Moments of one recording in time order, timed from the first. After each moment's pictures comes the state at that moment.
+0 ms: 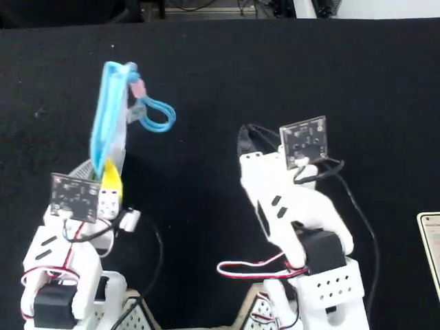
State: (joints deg) left arm -3.9 -102.9 64.4 62.0 -10.2; right arm -12.6 -72.4 60.0 43.1 0.0
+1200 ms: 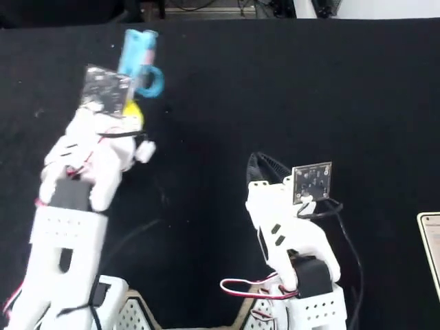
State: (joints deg) left arm 1.9 -40.3 43.0 38.4 -11.8; right arm -10.2 -103.1 88.7 43.1 -5.1
